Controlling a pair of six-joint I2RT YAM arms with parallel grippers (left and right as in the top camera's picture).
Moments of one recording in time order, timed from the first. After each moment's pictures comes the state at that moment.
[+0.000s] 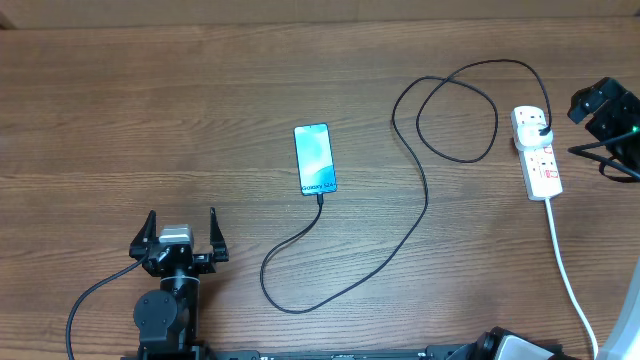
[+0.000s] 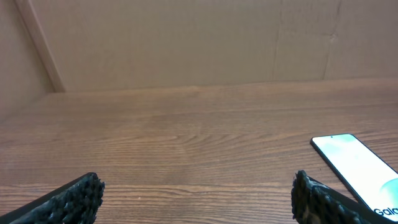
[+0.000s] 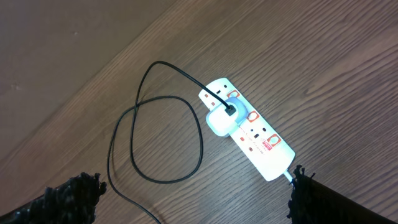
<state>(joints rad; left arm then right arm) 0.03 0.01 0.01 -0.08 -0.04 0.06 -0.44 1.37 1.53 -1.00 -0.15 0.33</state>
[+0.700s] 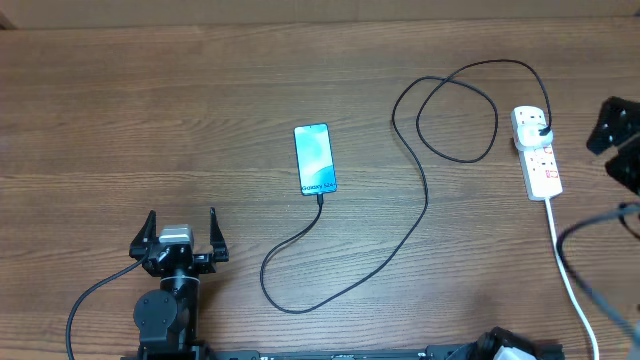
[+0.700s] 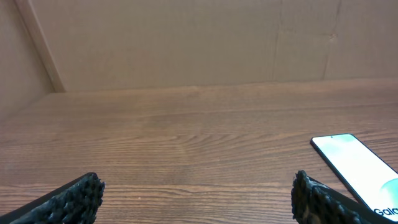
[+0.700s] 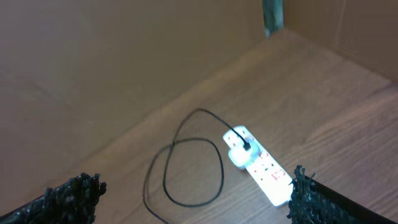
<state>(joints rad) 0.03 0.01 0.01 -0.08 -0.04 0.06 -0.44 1.00 1.53 -1.00 -0.15 0.33</state>
